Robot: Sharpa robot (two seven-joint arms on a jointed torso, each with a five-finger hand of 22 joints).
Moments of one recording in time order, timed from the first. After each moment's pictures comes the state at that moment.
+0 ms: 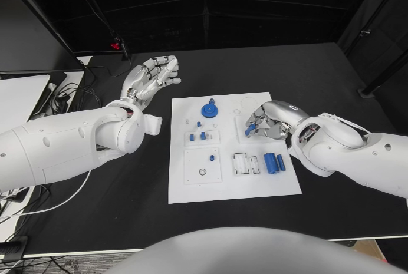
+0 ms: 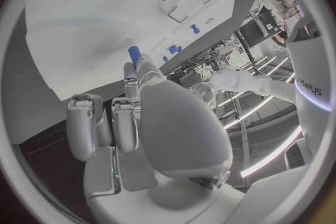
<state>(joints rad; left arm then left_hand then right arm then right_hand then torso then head) 1.29 -0.74 -0.24 1.43 0.01 -0.41 0.68 1.18 -0.02 -0.06 0.29 0.27 0.25 0.14 0.69 0.10 0.35 0.26 0.61 0.10 0.17 0.26 0.78 0.24 0.11 0.48 0.29 0.07 0.71 1.13 -1.01 -0.10 1.75 -1.48 -0.47 -0.25 1.68 -0.02 0.12 0.26 0.04 1.12 0.13 0.16 0.10 1.23 0.07 0.14 0.06 1.47 0.01 1.57 1.31 0.02 1.47 0.11 1.52 1.31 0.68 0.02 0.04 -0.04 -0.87</state>
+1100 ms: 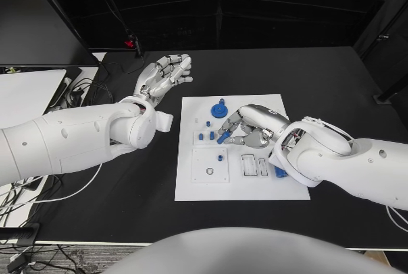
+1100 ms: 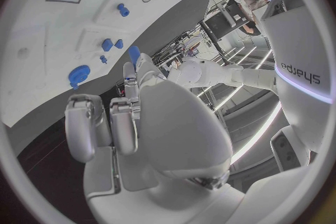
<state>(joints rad) 1.29 -0.73 -0.24 1.42 0.01 -0.41 0.68 1.18 -0.02 -0.06 0.29 0.27 0.25 0.14 0.69 0.10 0.35 0.26 0.62 0.10 0.17 0.26 0.78 0.24 0.11 0.48 0.29 0.07 0.71 1.16 -0.87 -0.10 1.83 -1.43 -0.43 -0.17 1.68 -0.02 0.13 0.27 0.04 1.12 0.13 0.15 0.09 1.23 0.07 0.11 0.06 1.47 0.01 1.57 1.31 0.02 1.47 0.11 1.52 1.31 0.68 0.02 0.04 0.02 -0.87</state>
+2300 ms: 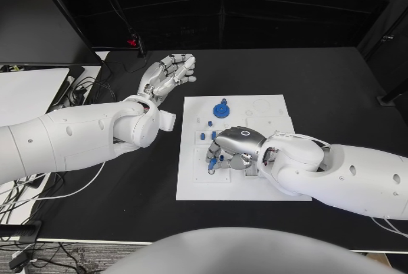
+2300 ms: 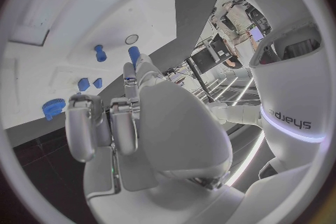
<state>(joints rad) 1.29 -0.73 -0.24 1.42 0.01 -0.41 0.68 1.18 -0.02 -0.06 0.29 0.27 0.25 0.14 0.69 0.10 0.35 0.26 0.62 0.10 0.17 0.26 0.78 0.23 0.11 0.48 0.29 0.07 0.71 1.10 -0.76 -0.10 1.78 -1.67 -0.21 -0.13 1.69 -0.01 0.13 0.27 0.04 1.12 0.13 0.15 0.09 1.23 0.07 0.10 0.06 1.47 0.01 1.57 1.31 0.02 1.47 0.11 1.52 1.31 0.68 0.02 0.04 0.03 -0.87</state>
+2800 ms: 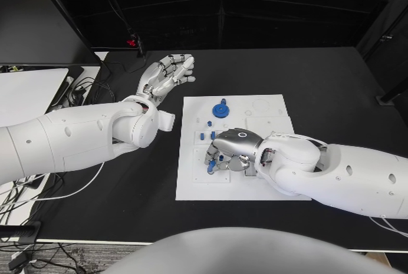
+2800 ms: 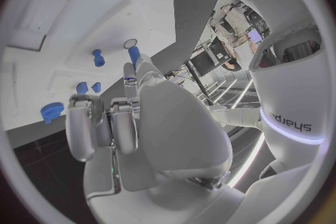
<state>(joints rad) 1.29 -0.73 -0.24 1.42 0.01 -0.41 0.68 1.18 -0.02 -0.06 0.29 0.27 0.25 0.14 0.69 0.10 0.35 0.26 0.62 0.10 0.17 0.26 0.78 0.23 0.11 0.48 0.29 0.07 0.71 1.09 -0.75 -0.10 1.78 -1.68 -0.18 -0.13 1.69 -0.01 0.13 0.27 0.04 1.12 0.13 0.15 0.09 1.23 0.07 0.10 0.06 1.47 0.01 1.57 1.31 0.02 1.47 0.11 1.51 1.31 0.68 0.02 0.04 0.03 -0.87</state>
